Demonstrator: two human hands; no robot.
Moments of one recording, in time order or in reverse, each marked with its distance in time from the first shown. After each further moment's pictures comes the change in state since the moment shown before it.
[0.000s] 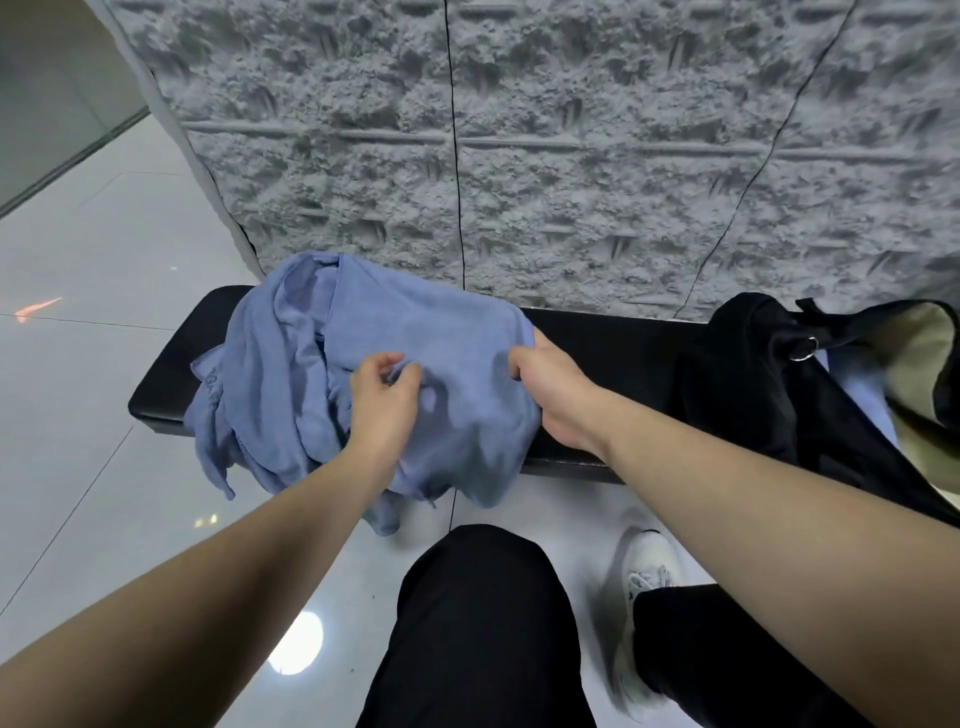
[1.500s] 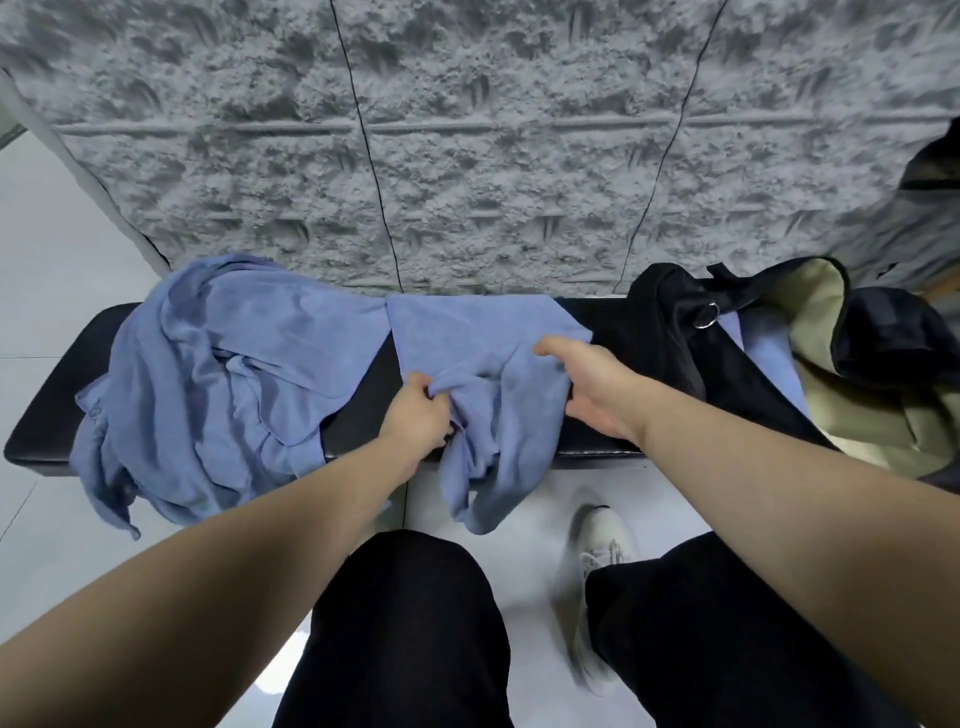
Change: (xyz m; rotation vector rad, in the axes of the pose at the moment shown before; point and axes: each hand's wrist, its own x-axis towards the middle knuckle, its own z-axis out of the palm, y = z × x) left_hand -0.018 -0.009 0.108 0.336 -0.395 -0.088; right_hand -0.009 0.029 -0.127 0.166 0.277 0.224
